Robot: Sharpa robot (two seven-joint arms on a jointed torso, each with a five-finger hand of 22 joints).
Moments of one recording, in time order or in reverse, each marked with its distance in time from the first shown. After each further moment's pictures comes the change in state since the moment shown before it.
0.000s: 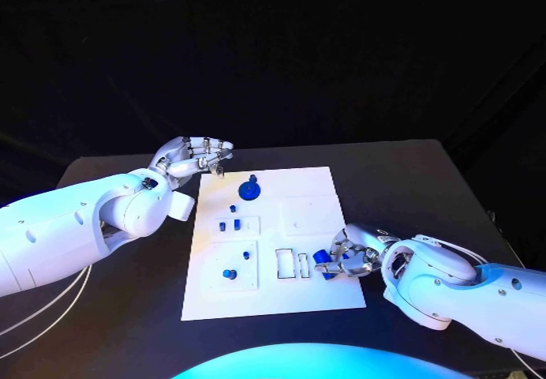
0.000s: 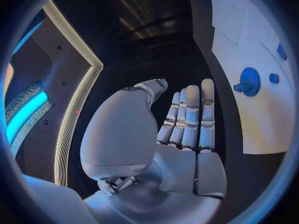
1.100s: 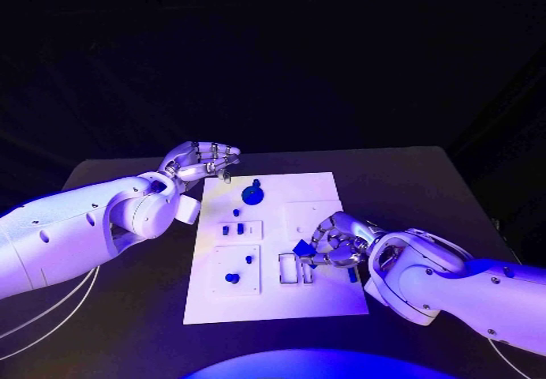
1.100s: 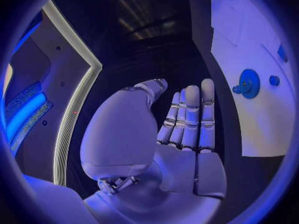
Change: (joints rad) left arm 0.000 0.017 0.000 -0.013 -0.006 0.000 -0.014; left_hand 0.000 0.000 -0.003 0.003 0.000 -0.004 0.004 0.000 0.000 -0.004 -0.004 0.000 -0.001 0.000 0.000 0.004 -0.001 0.000 0.000 0.000 0.000 0.000; right arm 0.068 0.069 -0.005 0.020 0.157 -0.112 0.070; right_hand 0.172 -0.006 0.074 0.007 -0.001 0.033 -0.012 0.008 -0.028 0.004 -0.028 0.028 0.000 0.001 -0.026 0.000 0.000 0.000 0.007 -0.025 -0.002 0.000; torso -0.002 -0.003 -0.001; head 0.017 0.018
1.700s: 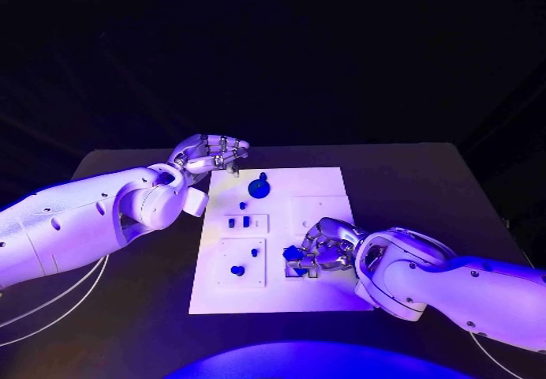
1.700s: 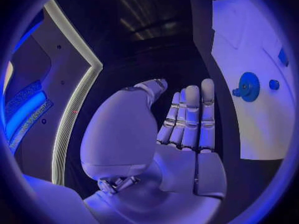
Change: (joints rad) left arm 0.000 0.000 0.000 0.005 0.012 0.020 0.000; left_hand -0.004 0.004 0.000 0.000 0.000 0.000 0.000 0.006 0.000 0.000 0.000 0.011 -0.001 0.000 0.000 0.000 -0.001 0.000 0.000 0.000 0.000 0.000; right arm -0.014 0.096 -0.002 -0.056 0.049 0.114 -0.016; right_hand -0.063 0.063 0.004 0.004 0.000 0.007 0.008 0.000 -0.007 -0.004 -0.003 -0.031 0.000 0.000 0.000 -0.004 0.000 0.000 -0.009 -0.009 -0.041 0.000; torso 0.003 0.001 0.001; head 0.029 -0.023
